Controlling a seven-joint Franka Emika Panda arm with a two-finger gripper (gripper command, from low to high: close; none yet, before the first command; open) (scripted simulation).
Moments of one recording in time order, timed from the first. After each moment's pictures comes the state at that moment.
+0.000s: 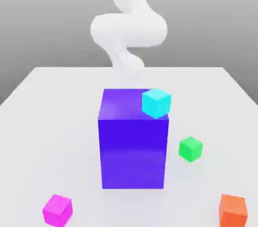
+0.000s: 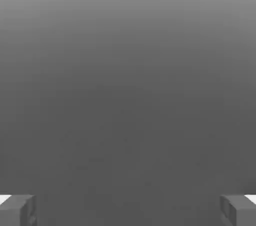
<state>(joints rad) 0.03 -0.81 -0.06 -2.30 -0.03 2.29 0.66</state>
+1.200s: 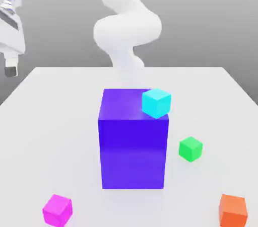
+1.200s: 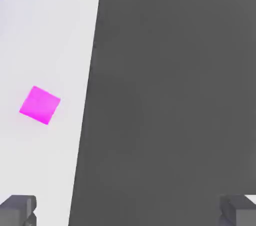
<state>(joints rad) 0.78 -0.51 -1.19 -2.36 -0.37 2.42 -1.28</state>
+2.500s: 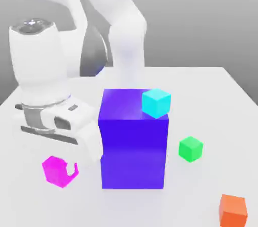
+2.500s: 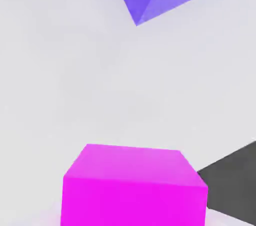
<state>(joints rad) 1.28 -0.59 -1.57 -2.43 -0.75 2.41 -1.60</state>
